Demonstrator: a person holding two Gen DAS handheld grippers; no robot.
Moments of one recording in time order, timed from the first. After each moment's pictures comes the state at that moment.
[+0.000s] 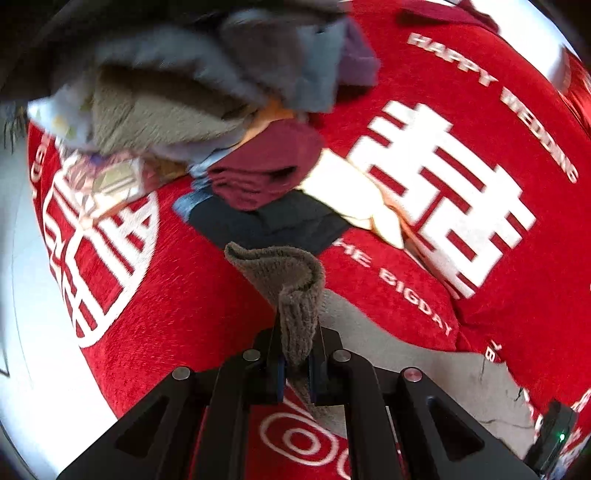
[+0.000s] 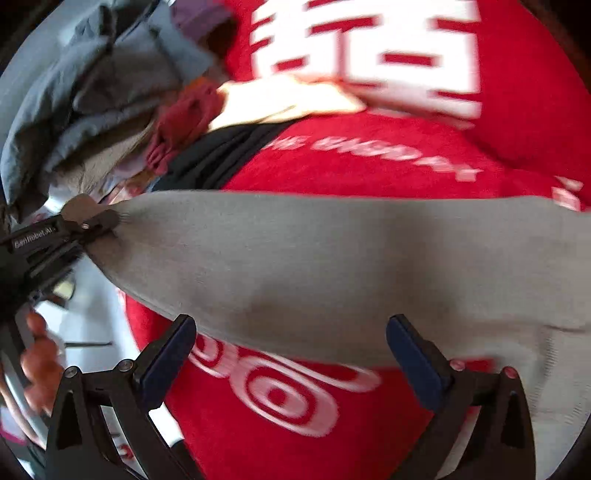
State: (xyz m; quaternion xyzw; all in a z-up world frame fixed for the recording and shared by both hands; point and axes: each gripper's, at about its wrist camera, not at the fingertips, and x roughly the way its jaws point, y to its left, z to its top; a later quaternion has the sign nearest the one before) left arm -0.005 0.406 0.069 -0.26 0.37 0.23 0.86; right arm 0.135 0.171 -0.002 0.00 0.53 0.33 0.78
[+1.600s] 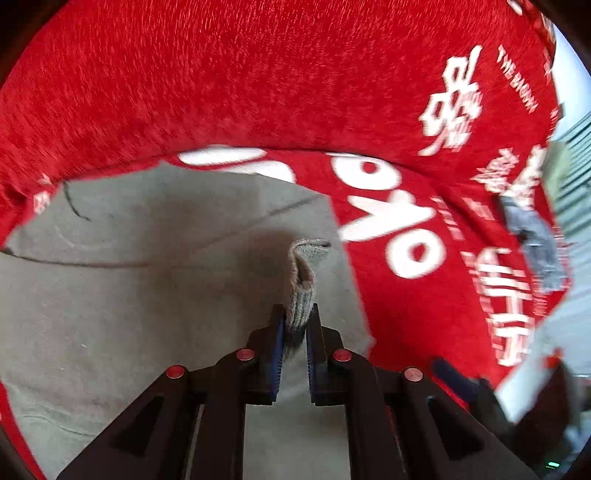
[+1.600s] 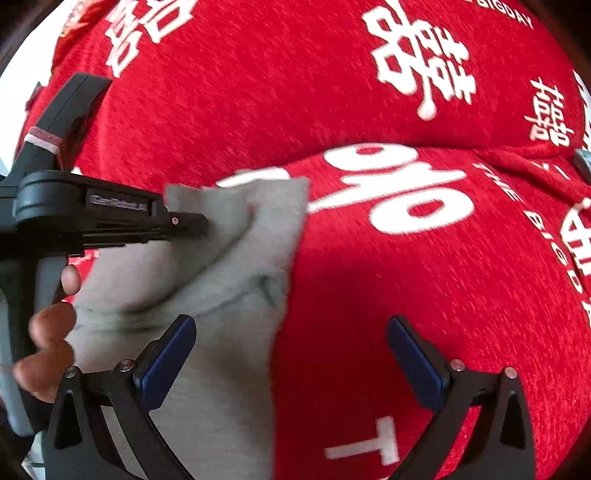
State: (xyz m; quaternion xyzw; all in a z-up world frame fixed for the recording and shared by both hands) left arm 0.160 -0.189 0.040 -0.06 0.58 -0.23 0.78; right arm 0.073 -0.356 0.010 0.12 0.44 0.03 0.89
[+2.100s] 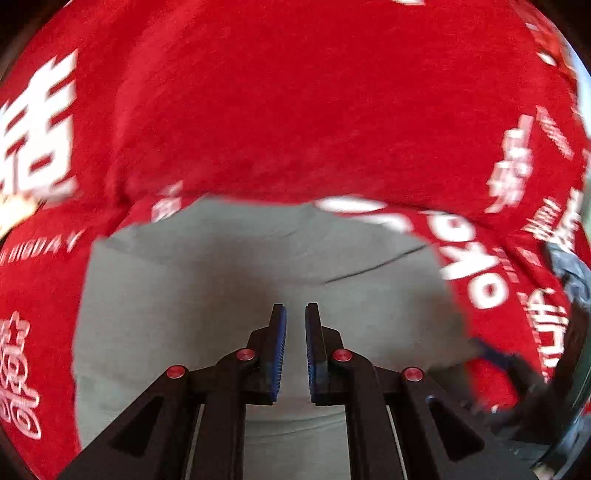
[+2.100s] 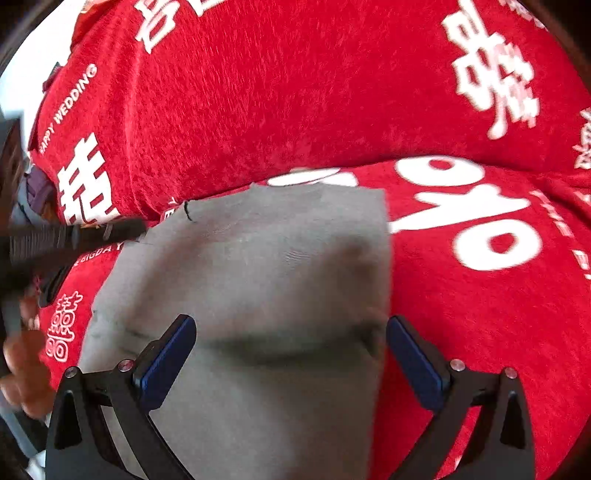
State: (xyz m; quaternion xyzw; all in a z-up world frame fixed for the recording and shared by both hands) left arm 0.138 -0.070 0.037 -0.05 0.50 -0.08 0.86; right arm 0.130 -0.297 0.004 0.12 0.47 0.08 0.87
